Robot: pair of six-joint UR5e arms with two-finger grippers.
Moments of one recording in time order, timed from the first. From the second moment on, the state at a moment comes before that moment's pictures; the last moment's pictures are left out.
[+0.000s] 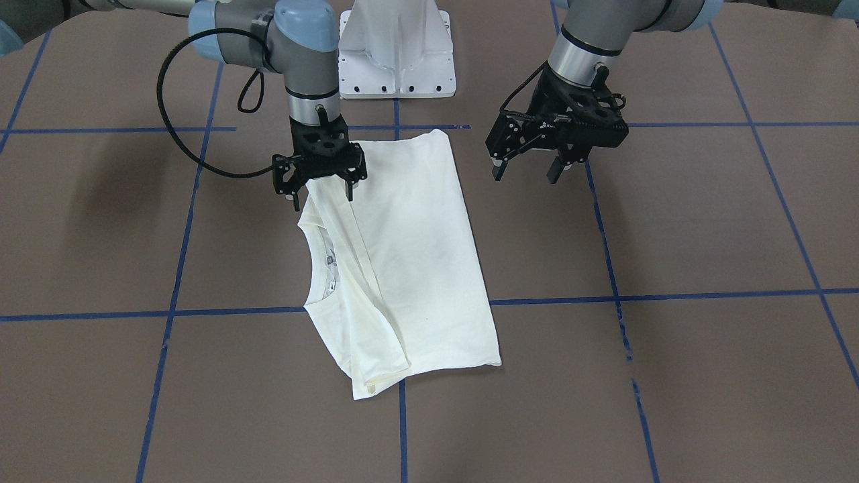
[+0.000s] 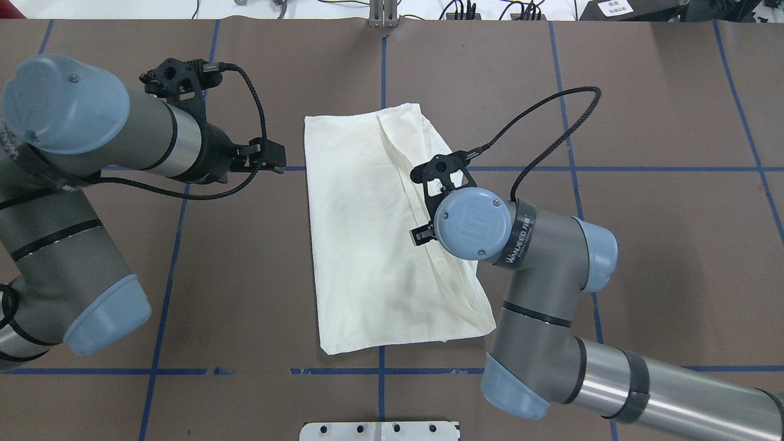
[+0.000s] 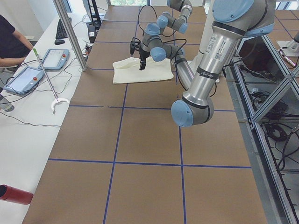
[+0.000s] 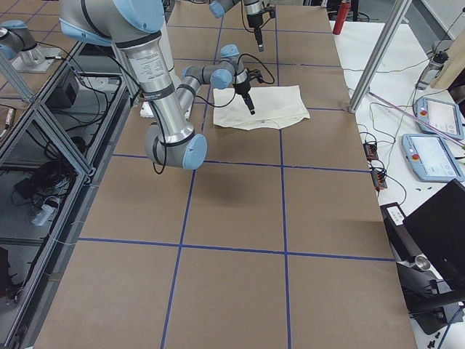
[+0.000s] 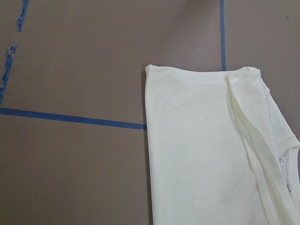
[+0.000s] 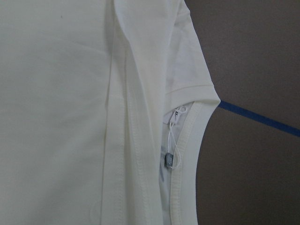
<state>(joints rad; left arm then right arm) -0.70 -2.02 -2.02 -1.69 -1.87 -1.27 0.43 -0.98 1.76 -1.61 1.50 0.93</state>
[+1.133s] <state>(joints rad) -0.70 -2.02 -2.01 -1.69 -1.87 -1.27 0.41 -0.95 1.70 -1.78 1.72 0.90</state>
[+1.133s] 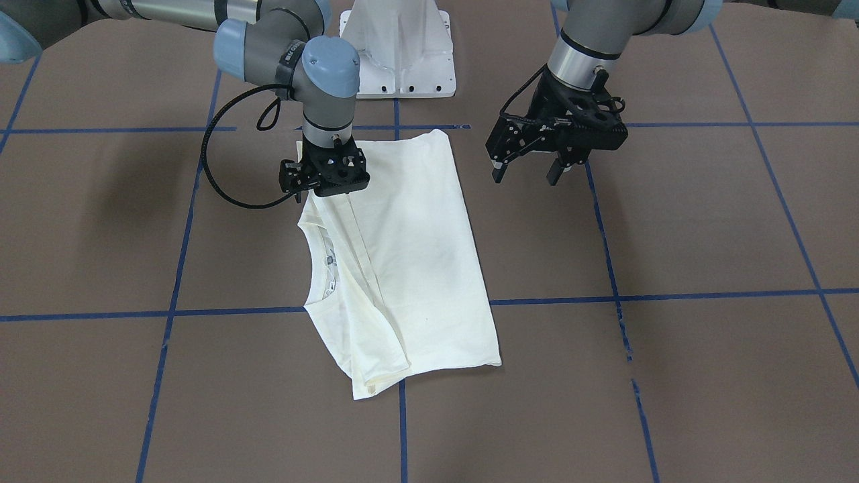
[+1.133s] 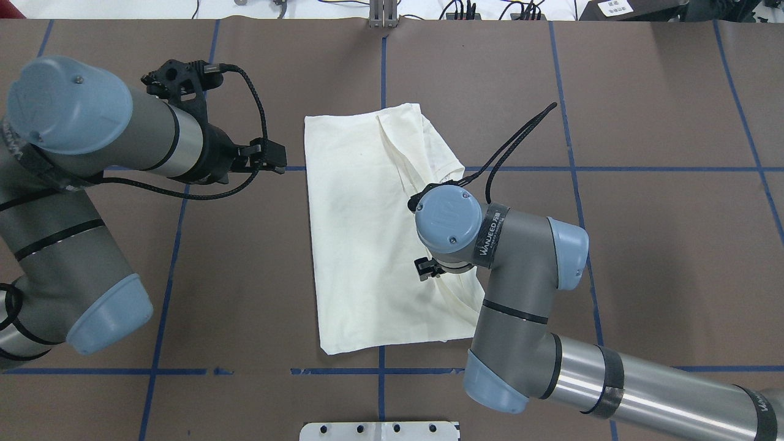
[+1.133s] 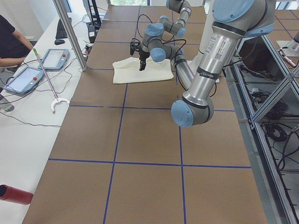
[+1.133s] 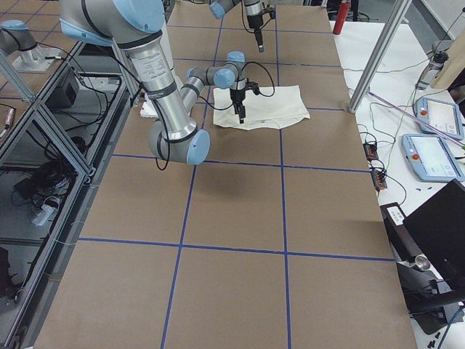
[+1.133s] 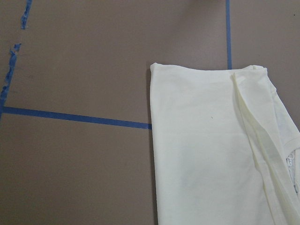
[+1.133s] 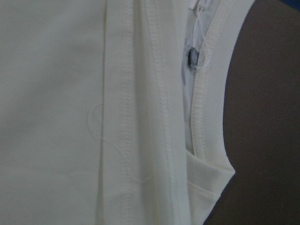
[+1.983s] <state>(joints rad) -0.70 -2.03 -2.01 -1.69 -1.87 -1.28 0.40 -0.95 1.69 -1.81 1.76 0.90</state>
